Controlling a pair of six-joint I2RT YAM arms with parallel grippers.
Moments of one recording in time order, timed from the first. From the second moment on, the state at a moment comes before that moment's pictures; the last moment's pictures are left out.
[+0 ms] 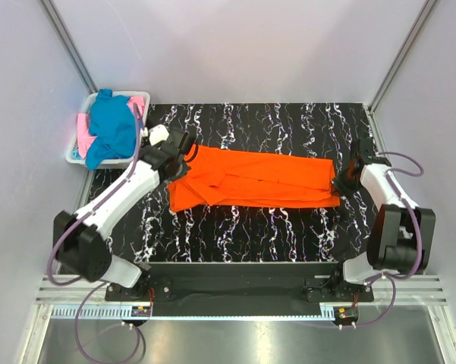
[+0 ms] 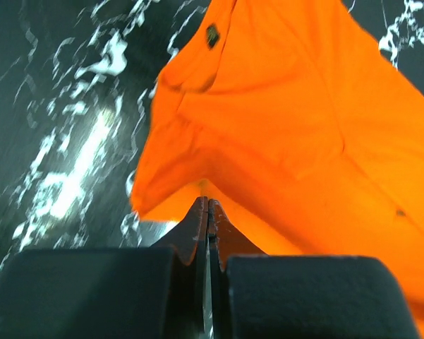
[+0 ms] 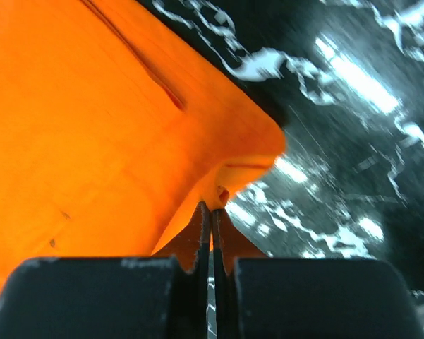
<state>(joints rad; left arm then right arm) -0.51 1.41 1.25 -0.87 -0.50 -0.95 -0.13 1.46 1.00 -0.74 0.06 0.86</state>
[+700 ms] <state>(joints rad) -0.32 1.90 1.58 -0.72 -0.40 -0.81 -0.13 1.91 1.37 -0.62 -0.02 0.81</state>
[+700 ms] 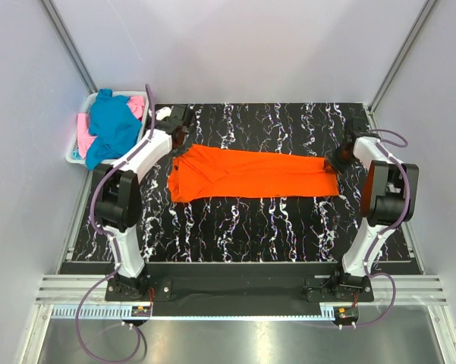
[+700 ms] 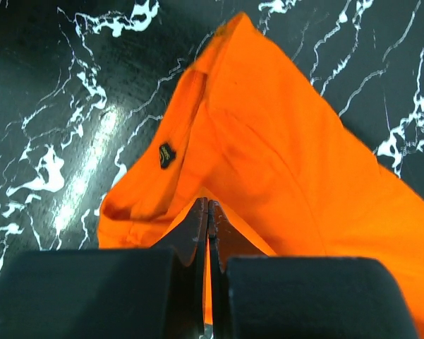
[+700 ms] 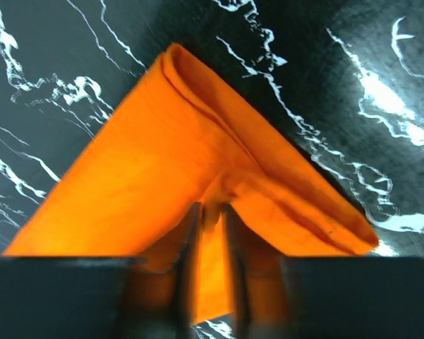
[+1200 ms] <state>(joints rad) -0.26 1.94 1.59 -0.62 -0.31 -0.77 -0.13 1.89 1.40 -0.61 -0.06 0.76</state>
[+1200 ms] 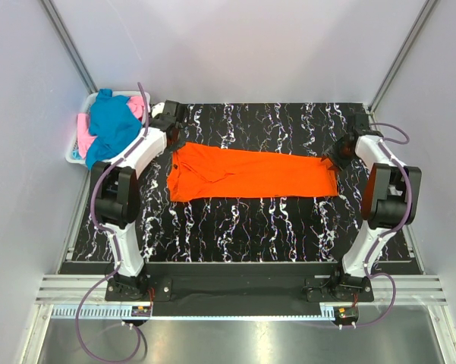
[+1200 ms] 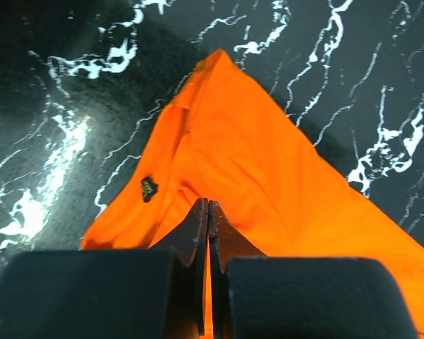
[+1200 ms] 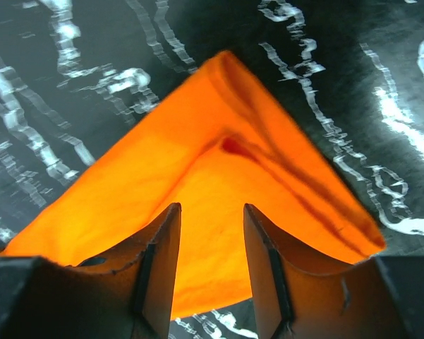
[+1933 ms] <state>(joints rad) -0.41 1.76 1.32 -0.60 0.04 -0.75 0.10 1.78 1.18 -0.55 -0.14 0.76</state>
